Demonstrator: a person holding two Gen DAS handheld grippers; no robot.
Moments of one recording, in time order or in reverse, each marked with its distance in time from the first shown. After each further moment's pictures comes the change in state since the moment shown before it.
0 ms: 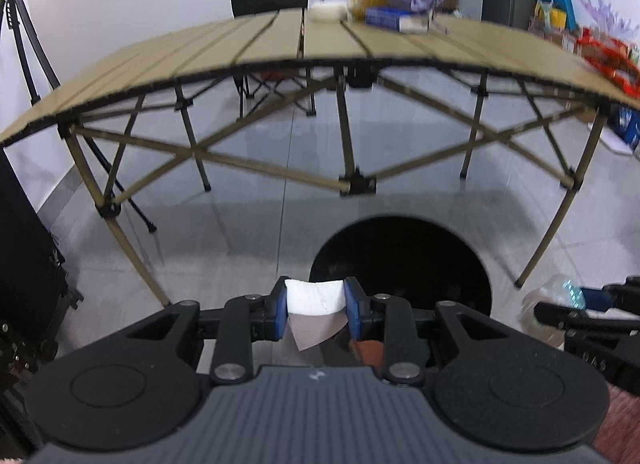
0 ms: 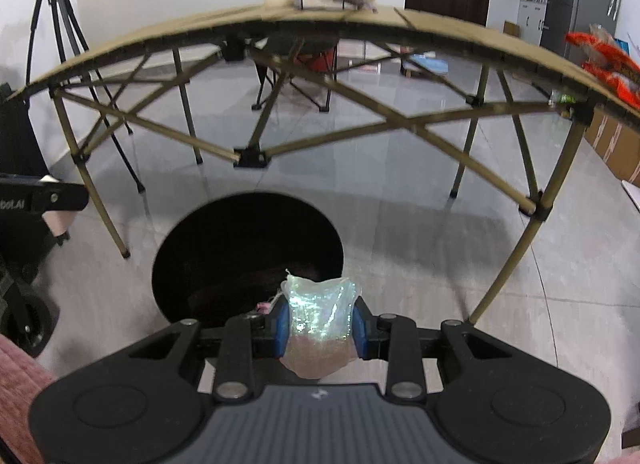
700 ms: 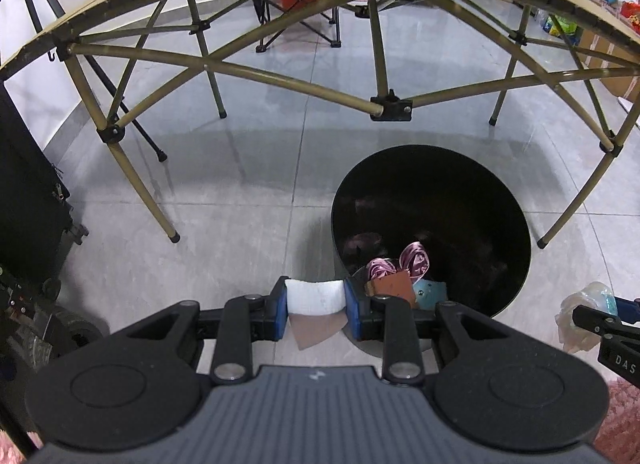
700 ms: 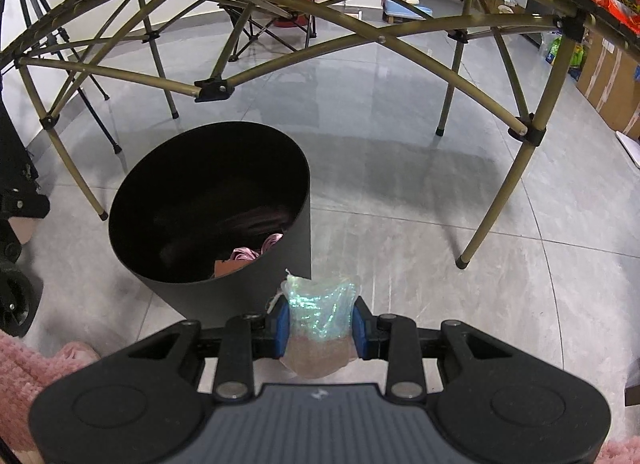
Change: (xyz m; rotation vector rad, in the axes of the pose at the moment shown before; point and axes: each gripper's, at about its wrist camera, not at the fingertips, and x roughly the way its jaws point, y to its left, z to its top) left arm 0.042 0.012 -0.013 -0.065 0.202 0.047; right arm 0.030 -0.021 -0.031 0.055 0.143 -0.029
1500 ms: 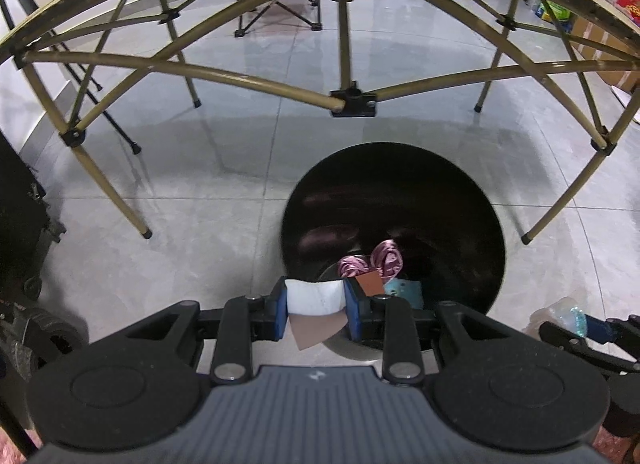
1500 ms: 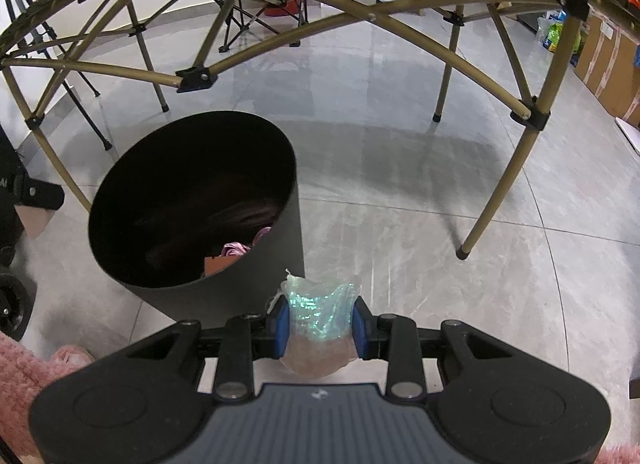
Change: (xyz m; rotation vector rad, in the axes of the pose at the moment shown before) left arm 0.019 -0.039 0.023 0.014 0.061 -0.042; right arm 0.022 -0.008 0.004 0.029 0.036 -0.009
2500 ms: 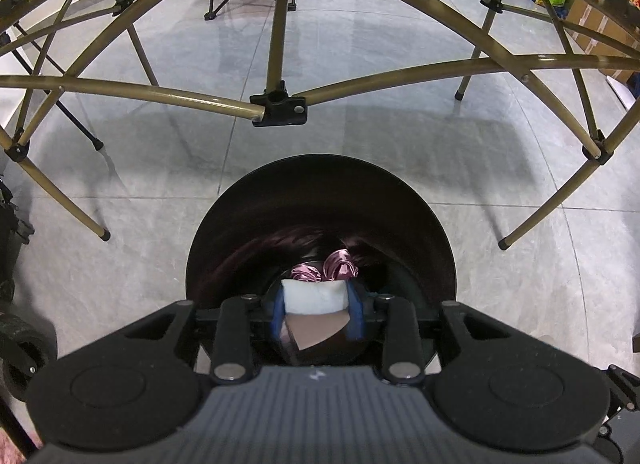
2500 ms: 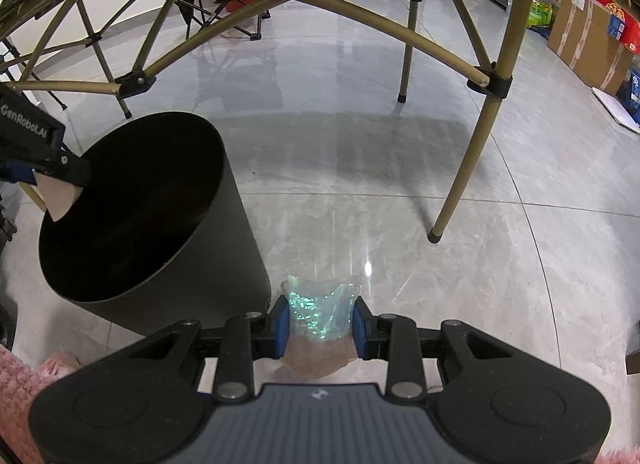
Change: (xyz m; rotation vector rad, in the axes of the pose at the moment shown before) left arm 0.039 -0.057 0.041 0.000 0.073 -0.030; right arm 0.018 -0.037 0.000 0.084 0.025 -0.047
